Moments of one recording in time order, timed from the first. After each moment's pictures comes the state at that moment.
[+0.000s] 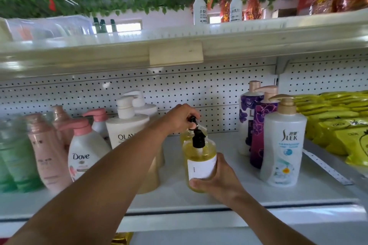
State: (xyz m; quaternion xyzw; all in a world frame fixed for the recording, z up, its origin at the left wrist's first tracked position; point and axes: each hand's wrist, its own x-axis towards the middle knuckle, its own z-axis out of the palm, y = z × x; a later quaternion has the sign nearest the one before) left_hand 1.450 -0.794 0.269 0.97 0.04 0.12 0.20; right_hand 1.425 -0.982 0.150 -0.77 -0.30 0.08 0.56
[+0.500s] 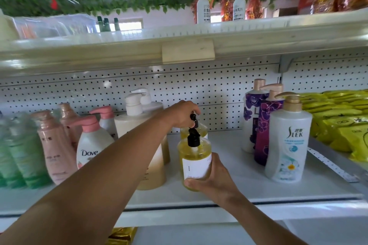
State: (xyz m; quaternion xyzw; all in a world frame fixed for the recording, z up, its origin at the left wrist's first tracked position) left_hand 1.435 -0.795 0.287 0.99 0.07 0.07 0.09; right_hand 1.406 -0.963 0.143 -0.75 -0.32 0.08 0.58
